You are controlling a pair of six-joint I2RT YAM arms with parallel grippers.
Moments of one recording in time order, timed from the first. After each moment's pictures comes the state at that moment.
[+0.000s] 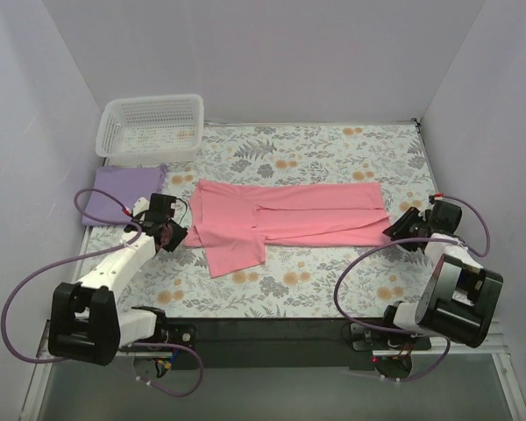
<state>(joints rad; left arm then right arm) -0.18 1.24 0.67 -0.48 -0.25 -1.03 -0.39 1.34 0.55 -0.14 -0.39 0.37</state>
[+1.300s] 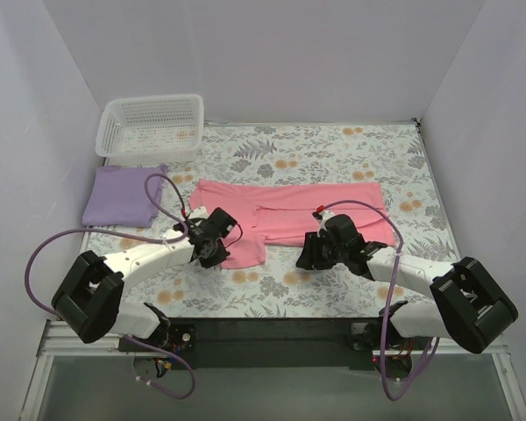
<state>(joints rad) -0.71 1.34 0.71 -0.63 -0.30 -1.12 0.66 1.27 0.44 0.02 -0.25 0.53</state>
